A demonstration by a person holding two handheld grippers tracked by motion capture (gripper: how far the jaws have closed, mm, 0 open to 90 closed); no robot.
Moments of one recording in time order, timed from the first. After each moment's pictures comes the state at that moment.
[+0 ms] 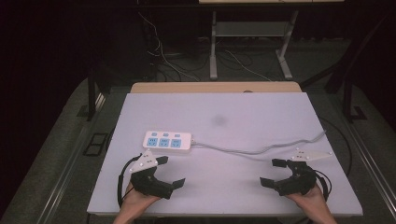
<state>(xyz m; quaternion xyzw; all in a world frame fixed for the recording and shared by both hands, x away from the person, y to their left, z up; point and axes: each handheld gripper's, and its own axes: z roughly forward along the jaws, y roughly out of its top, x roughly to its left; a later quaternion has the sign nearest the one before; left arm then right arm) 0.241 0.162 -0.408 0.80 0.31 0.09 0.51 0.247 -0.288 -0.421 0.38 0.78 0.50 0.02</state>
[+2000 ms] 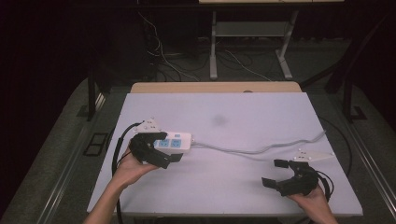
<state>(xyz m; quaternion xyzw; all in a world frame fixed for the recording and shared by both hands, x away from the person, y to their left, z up) 0.305 0.160 -0.346 0.85 0.29 0.07 0.44 0.245 -0.293 -0.422 0.38 0.78 0.50 0.03</state>
